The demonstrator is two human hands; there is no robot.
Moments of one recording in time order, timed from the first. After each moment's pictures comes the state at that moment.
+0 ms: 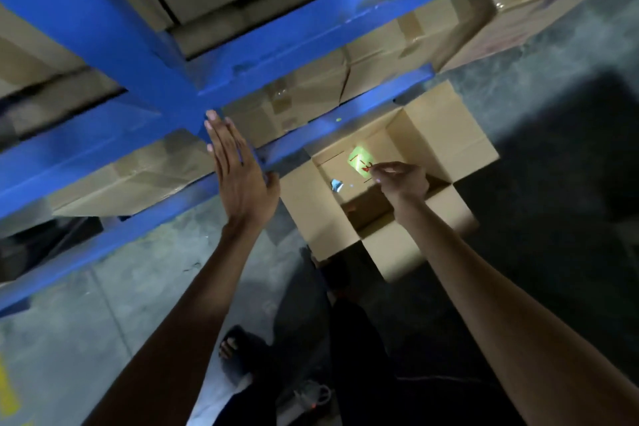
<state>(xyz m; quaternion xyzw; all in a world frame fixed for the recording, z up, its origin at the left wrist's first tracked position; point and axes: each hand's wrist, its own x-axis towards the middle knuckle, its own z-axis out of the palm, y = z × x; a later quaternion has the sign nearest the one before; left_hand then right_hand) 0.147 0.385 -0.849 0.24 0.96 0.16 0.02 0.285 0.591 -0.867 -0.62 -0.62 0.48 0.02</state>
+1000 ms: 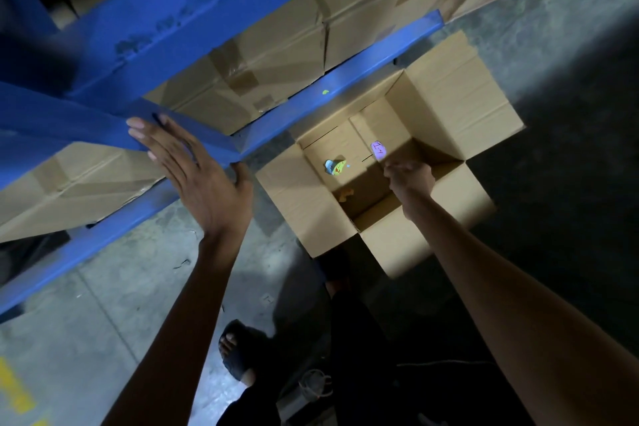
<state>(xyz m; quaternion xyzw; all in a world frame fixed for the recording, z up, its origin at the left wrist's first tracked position) 0.138 0.414 -0.916 0.14 0.98 0.15 -0.01 0.317 0.646 -1.015 -0.69 -0.55 0.47 -0.05</state>
